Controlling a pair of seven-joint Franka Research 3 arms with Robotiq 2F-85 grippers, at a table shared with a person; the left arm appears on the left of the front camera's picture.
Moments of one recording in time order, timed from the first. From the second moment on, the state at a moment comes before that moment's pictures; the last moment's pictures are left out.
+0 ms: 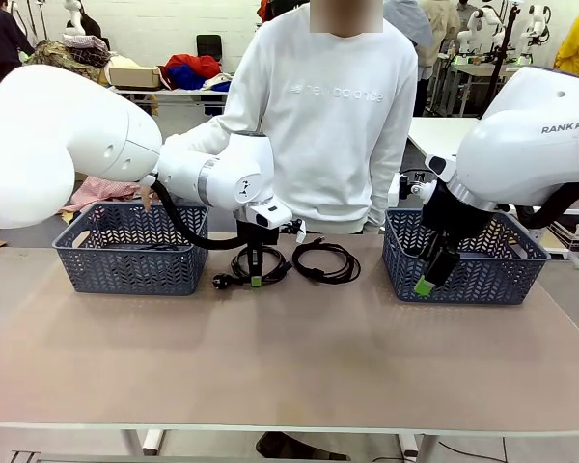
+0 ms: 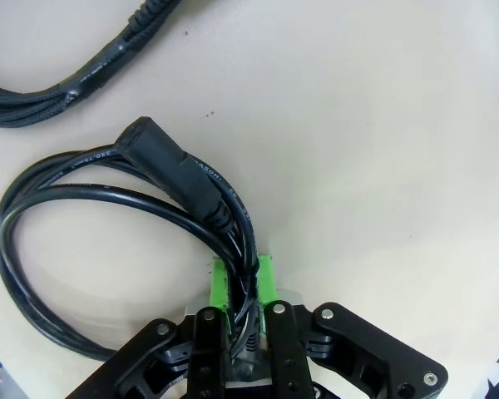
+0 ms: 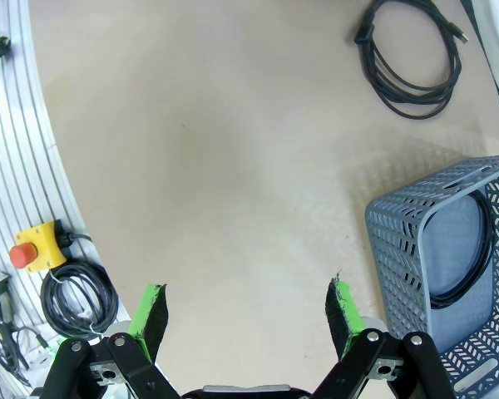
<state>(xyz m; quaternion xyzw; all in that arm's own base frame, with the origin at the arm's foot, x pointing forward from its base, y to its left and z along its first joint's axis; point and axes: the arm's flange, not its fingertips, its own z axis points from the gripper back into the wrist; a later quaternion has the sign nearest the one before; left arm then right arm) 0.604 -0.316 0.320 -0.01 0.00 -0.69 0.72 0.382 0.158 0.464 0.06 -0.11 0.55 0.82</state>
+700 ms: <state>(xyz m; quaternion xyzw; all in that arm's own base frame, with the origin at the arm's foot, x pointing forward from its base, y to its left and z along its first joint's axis) 0.579 -0.331 0.440 0.02 -0.06 -0.69 0.72 0.381 0.158 0.464 0.06 -0.11 0.55 0.82</state>
